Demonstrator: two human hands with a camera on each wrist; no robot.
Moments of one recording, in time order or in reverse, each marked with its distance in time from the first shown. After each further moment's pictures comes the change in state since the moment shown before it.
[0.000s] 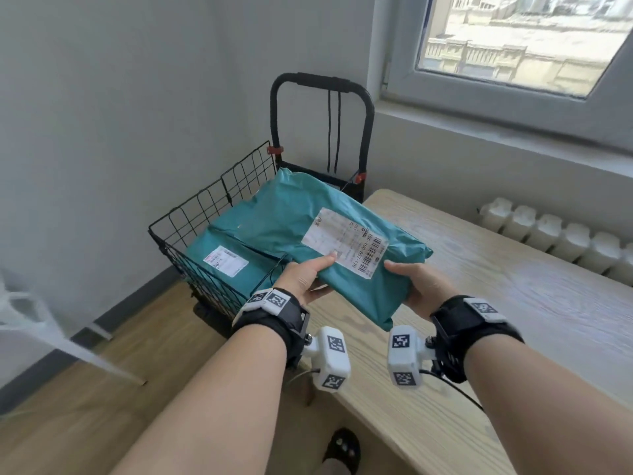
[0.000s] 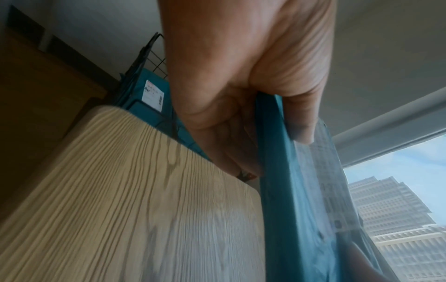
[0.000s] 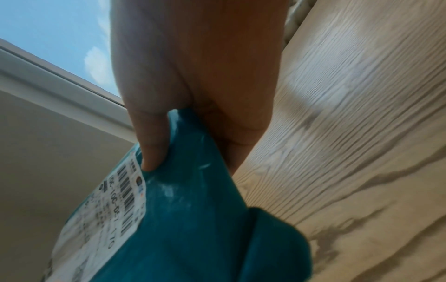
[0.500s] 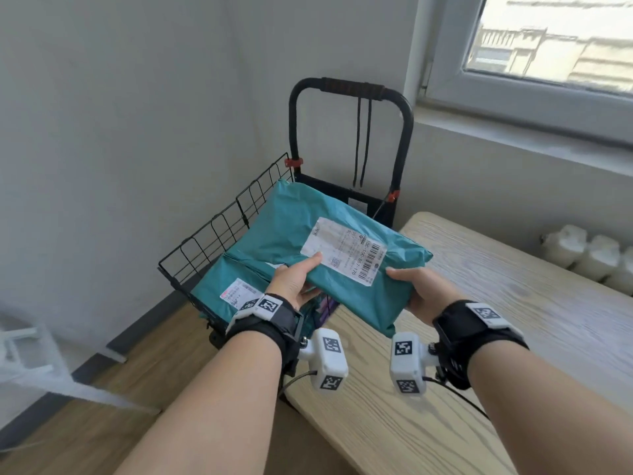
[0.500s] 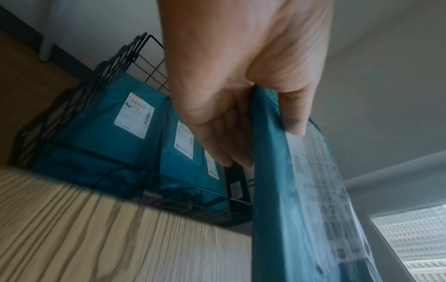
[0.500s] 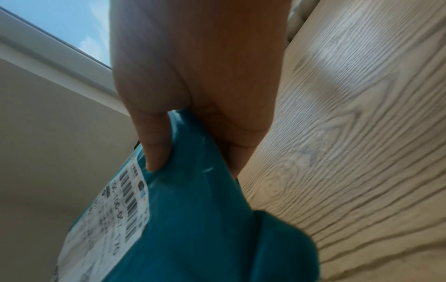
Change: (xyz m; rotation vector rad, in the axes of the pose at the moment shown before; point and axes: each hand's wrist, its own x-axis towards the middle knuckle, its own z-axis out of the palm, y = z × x) left_hand 0.125 0.085 -0.068 -0.100 0.189 -0.025; right_hand 0.123 -0.037 0.089 -0.011 -0.022 0.079
